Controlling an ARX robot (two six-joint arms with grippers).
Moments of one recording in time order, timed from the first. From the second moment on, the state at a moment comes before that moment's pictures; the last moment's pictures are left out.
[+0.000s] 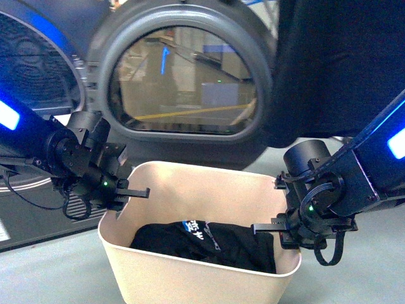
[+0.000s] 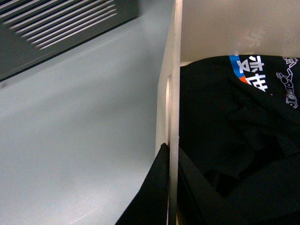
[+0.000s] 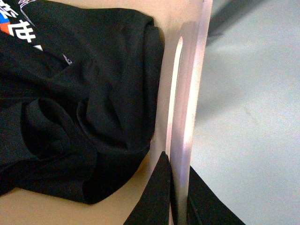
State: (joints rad) left arm -0.07 2.51 1.68 -0.01 -0.01 0.05; right arm 0.23 2.42 1.44 -0.03 0.10 0.19
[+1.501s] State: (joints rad) left arm -0.05 2.51 1.68 -0.01 -0.02 0.05; right arm 0.25 2.41 1.44 -0.03 0.08 0.18
